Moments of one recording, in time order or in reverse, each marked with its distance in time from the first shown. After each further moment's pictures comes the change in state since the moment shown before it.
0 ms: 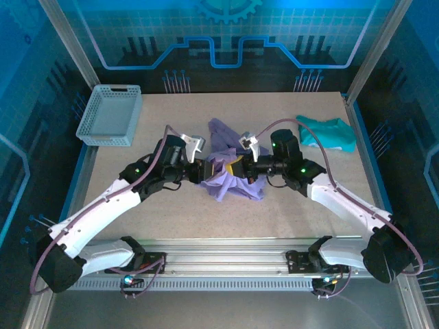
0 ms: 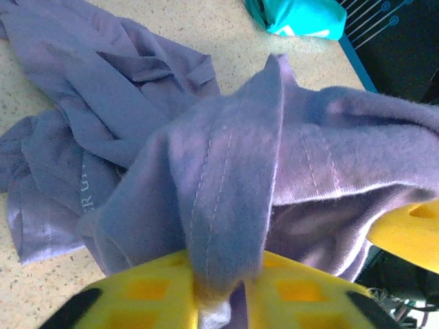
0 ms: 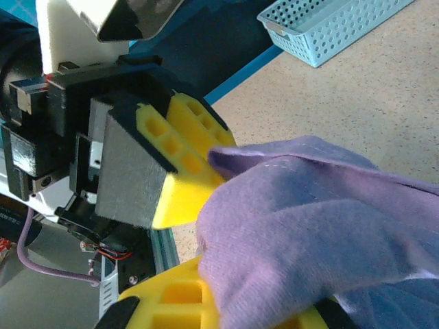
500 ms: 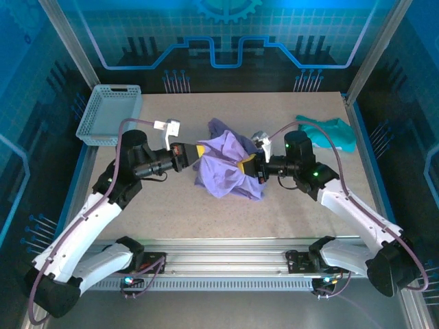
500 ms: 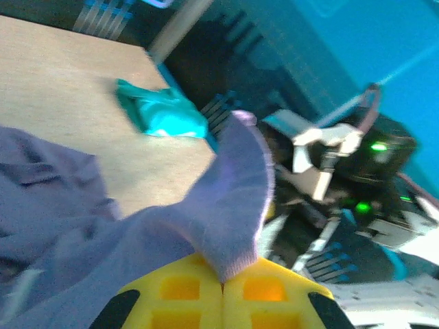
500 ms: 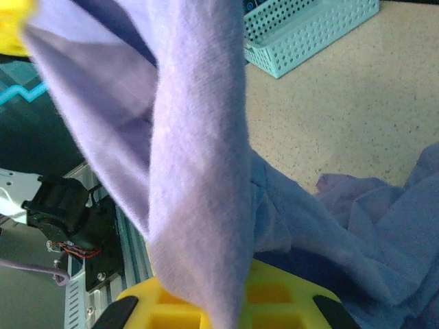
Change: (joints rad) left arm 0.194 -0.187 -0.054 0.320 0.382 -0.205; right arm -0.085 -0.100 -0.048 -0.064 0.018 -0.078
